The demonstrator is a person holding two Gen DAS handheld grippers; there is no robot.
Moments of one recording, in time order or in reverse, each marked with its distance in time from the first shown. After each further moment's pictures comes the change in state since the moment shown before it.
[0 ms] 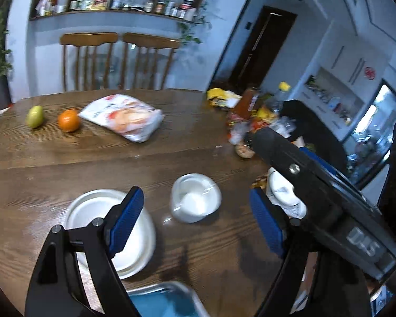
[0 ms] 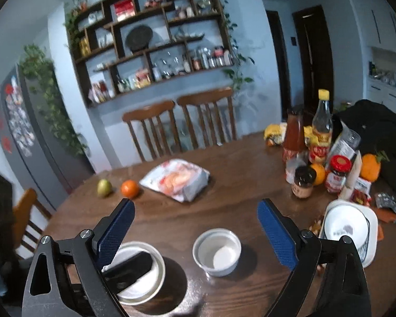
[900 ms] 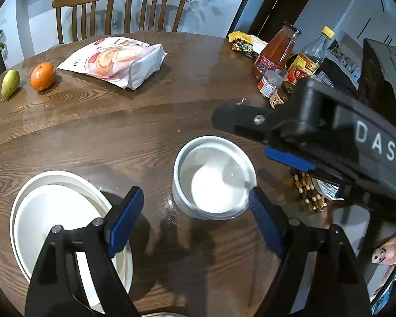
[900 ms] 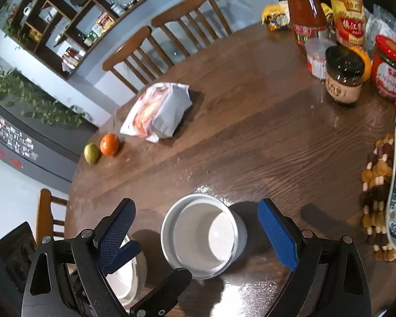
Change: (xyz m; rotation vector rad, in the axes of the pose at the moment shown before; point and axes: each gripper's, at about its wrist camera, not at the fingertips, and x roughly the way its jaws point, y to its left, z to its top) left arm 0.124 0.016 -0.026 -0.015 0.256 0.109; right arm 0.156 -0.079 -0.048 0.308 0.507 0.130
